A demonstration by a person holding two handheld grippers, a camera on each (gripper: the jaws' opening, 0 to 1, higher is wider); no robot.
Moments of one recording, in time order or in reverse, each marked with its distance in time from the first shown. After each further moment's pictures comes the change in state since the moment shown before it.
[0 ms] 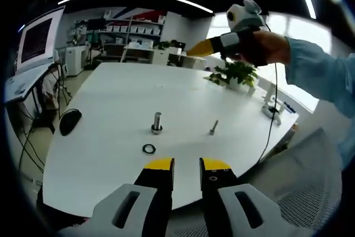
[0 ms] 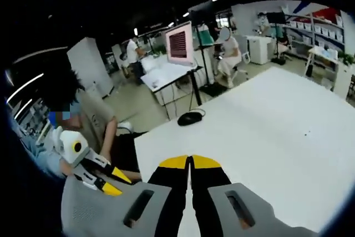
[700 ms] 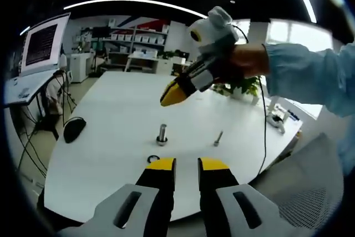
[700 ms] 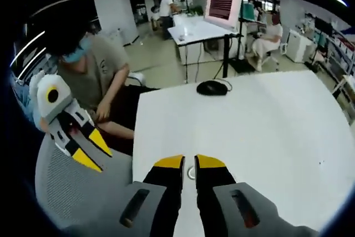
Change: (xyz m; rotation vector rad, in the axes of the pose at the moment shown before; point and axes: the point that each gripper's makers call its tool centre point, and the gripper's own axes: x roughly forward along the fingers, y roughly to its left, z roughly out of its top) left arm 0.001 0.008 0.017 -0.007 -0.073 0.025; right arm 0.082 0.008 -0.053 -0.324 0.342 0.127
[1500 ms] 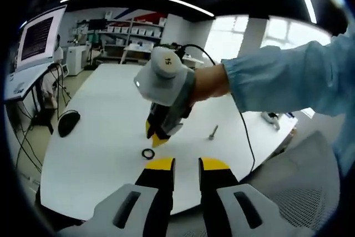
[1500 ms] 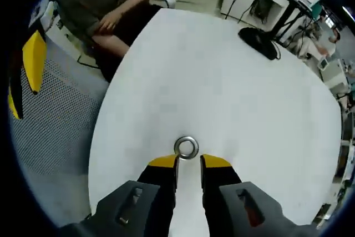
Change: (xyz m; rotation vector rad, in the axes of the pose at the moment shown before) left arm 0.002 -0.005 -0.008 -0.022 0.049 -0.039; right arm 0.094 -0.004 -0.075 -0.409 0.409 0.048
